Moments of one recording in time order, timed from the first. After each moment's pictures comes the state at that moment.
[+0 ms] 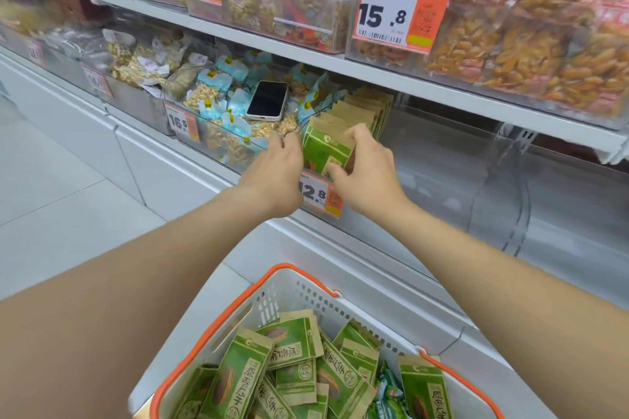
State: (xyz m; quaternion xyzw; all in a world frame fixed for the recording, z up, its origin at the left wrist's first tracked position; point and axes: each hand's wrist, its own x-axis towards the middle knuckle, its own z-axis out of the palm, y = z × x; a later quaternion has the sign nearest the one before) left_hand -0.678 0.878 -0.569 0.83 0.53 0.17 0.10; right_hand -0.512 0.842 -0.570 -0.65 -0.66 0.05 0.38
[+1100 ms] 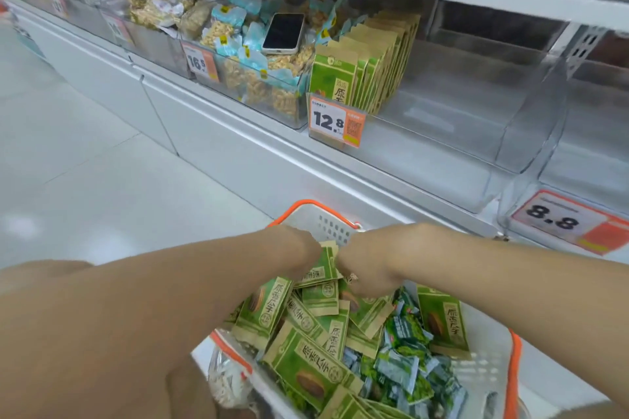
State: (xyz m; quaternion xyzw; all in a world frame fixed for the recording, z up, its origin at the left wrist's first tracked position) left_hand -0.670 0.769 -0.694 0.83 0.35 -0.44 0.03; right_hand -0.540 0.722 -0.662 -0.44 -0.81 0.13 -0.37
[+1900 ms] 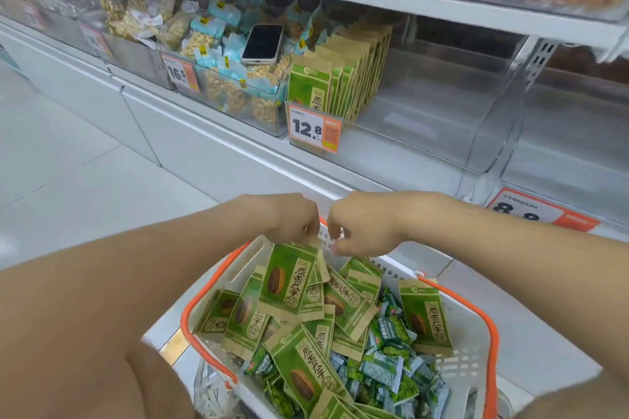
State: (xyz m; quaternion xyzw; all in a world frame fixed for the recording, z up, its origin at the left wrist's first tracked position) left_hand -0.671 0.803 -0.647 0.89 0.34 -0.24 0.16; right_hand -0.518 0.732 -0.602 -0.52 -0.82 0.15 -0.21
